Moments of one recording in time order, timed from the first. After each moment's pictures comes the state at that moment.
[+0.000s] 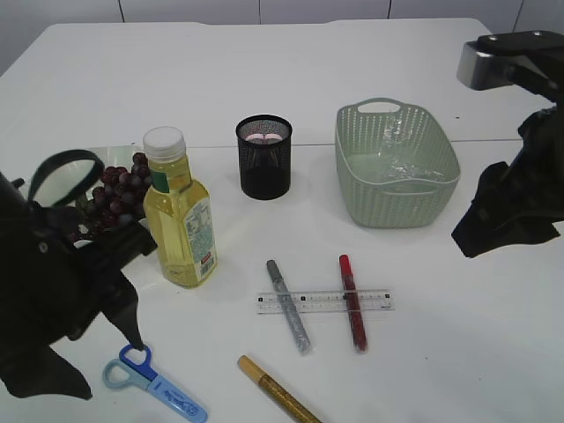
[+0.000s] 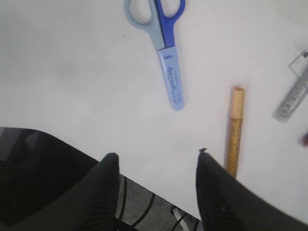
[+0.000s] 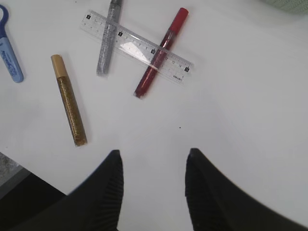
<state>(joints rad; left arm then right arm) -0.71 1.43 -0.89 -0.12 0.93 -1.47 0.32 1.30 -1.05 0.23 1.04 -0.28</state>
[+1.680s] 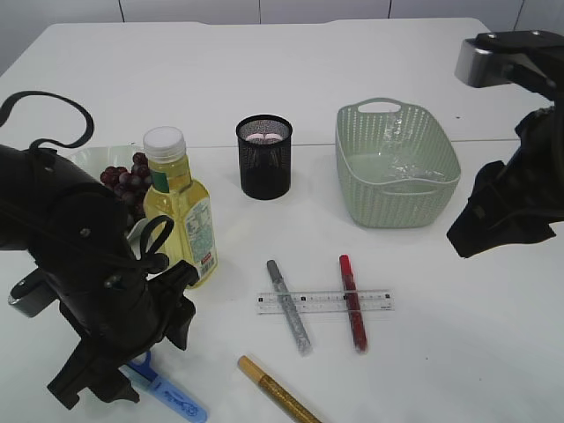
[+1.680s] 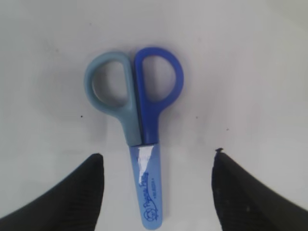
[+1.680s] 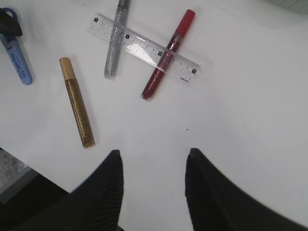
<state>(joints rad) -0.68 1.80 -0.89 0.02 0.63 -1.67 0.32 1.30 -1.05 0.26 1.04 -0.28</state>
